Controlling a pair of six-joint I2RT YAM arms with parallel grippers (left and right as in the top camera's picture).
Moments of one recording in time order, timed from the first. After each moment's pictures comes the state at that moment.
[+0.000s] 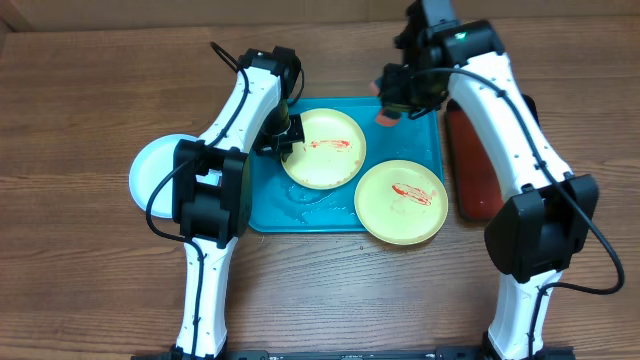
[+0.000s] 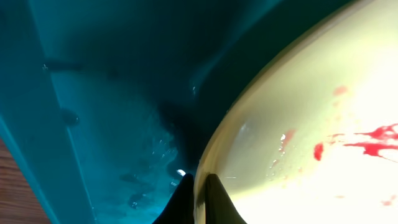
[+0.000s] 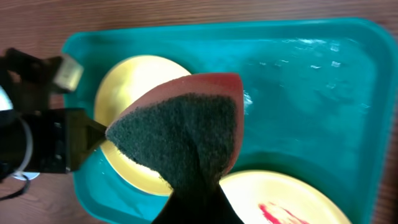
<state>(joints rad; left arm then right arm) -0.27 2.44 2.08 -1.38 0.05 -0.45 0.30 2.10 2.05 -1.18 -0.26 0.35</state>
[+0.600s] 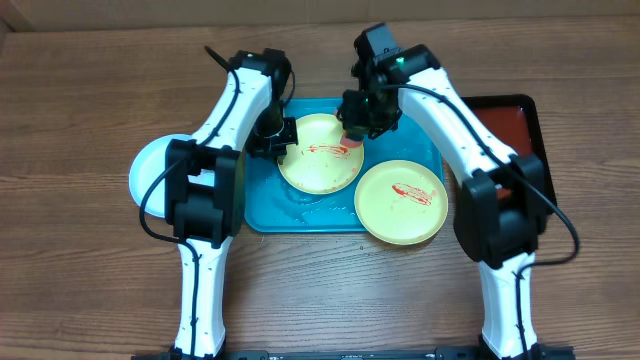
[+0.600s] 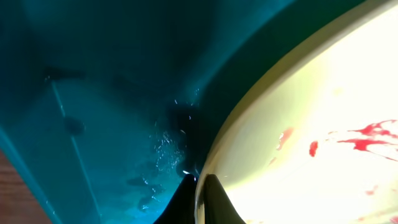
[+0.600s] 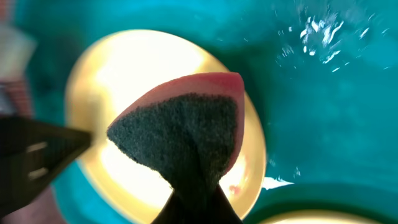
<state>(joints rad) -0.22 2.42 2.04 -1.36 0.12 -0.36 0.41 2.27 2.01 -1.08 -0.28 0.42</state>
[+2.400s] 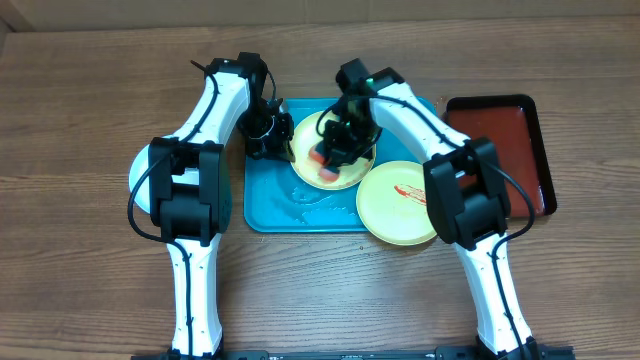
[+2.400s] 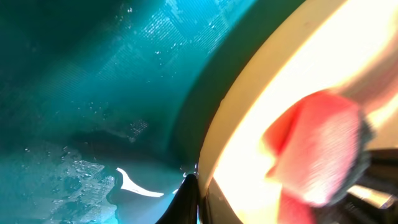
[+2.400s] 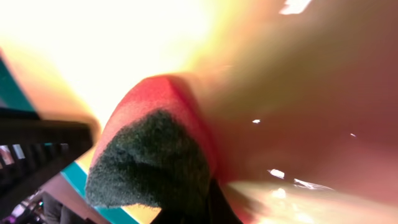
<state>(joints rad) -0.14 2.41 1.96 -1.26 0.47 -0.24 0.44 2.47 2.04 -1.12 -0.52 0.50</state>
